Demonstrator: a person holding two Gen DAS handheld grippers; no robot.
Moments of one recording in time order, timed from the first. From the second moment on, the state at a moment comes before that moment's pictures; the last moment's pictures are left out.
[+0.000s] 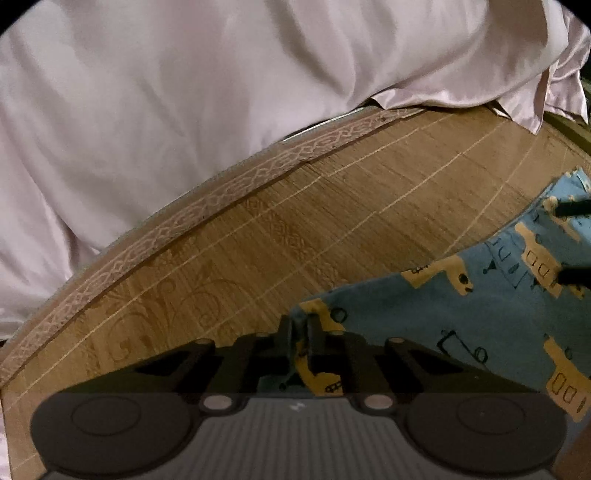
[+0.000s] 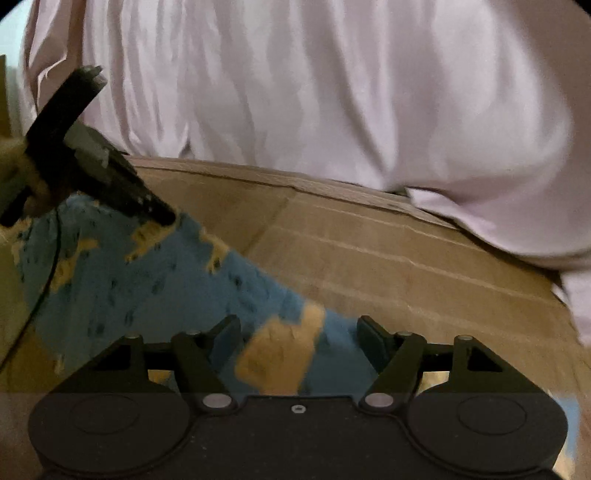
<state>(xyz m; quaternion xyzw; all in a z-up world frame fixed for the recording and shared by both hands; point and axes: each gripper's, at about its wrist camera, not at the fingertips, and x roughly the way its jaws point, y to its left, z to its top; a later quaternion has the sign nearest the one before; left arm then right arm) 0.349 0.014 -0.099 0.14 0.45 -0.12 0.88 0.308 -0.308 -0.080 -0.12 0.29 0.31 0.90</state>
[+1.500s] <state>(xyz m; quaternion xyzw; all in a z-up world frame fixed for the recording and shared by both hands) 0.398 -0.327 -0.087 0.28 0.38 -0.43 0.77 0.232 -0.514 -0.088 0.22 0.36 -0.08 0.90</state>
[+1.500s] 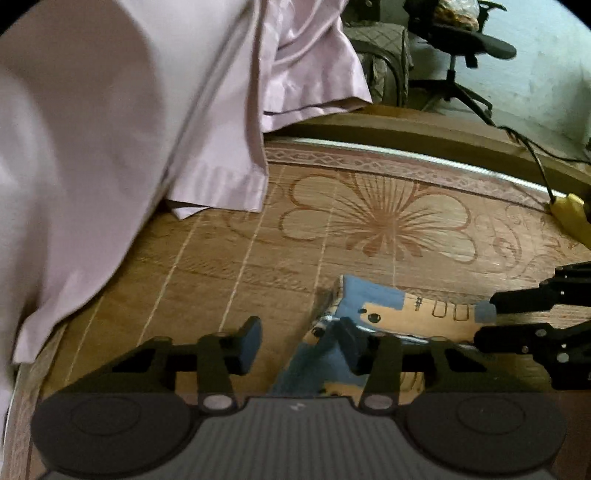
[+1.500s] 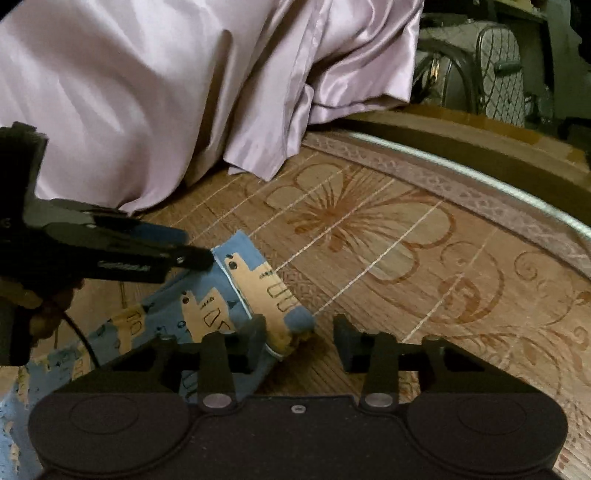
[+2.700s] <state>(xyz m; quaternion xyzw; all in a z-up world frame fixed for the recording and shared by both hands) 0.449 -0.365 -0.073 0.07 0.65 -0.31 0.69 0.228 -0.402 -0.076 -0.16 0.29 0.03 0.94</state>
